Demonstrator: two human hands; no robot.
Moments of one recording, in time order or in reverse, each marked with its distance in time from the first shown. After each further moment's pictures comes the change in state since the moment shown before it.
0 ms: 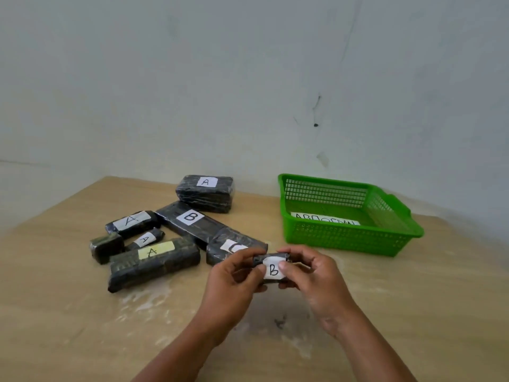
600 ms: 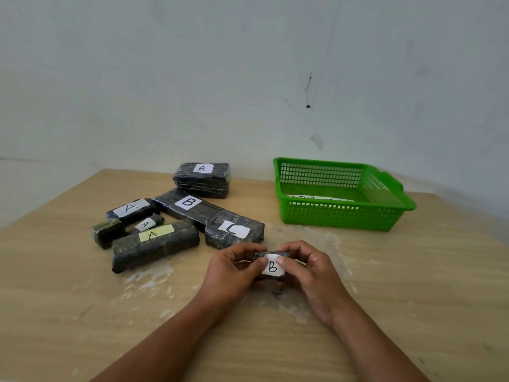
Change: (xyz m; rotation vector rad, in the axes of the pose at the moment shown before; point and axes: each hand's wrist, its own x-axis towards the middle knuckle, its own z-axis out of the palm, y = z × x) left_hand -0.009 -0.017 -0.003 0.119 -0.032 -0.052; right_hand -0.026 0.030 -0.008 0.037 -0.008 0.032
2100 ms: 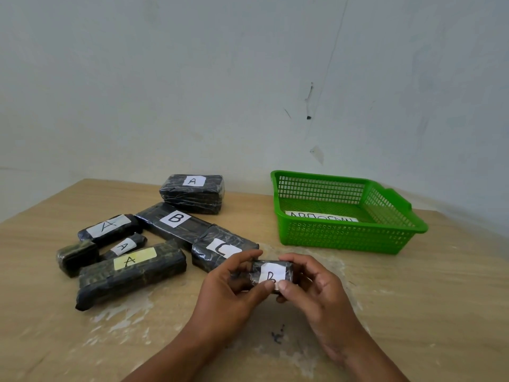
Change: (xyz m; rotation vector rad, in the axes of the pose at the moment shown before) left_hand 0.027 -0.008 0.002 -0.076 -0.036 0.106; right_hand 0.016 -0.004 -0.001 0.088 -0.017 -0.122
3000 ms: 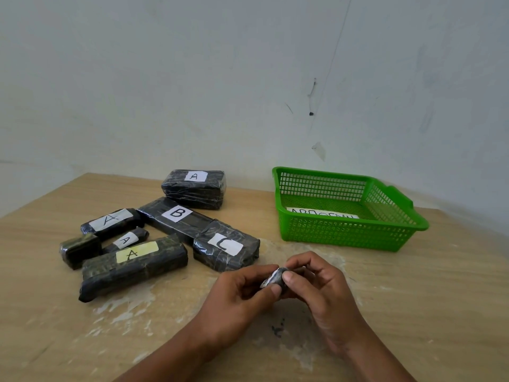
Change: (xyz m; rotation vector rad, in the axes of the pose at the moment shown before) left_hand -0.010 0.004 -0.002 0.036 -0.293 0.035; right_hand -0.001 -0.008 0.000 -0.015 -0.032 -0.030
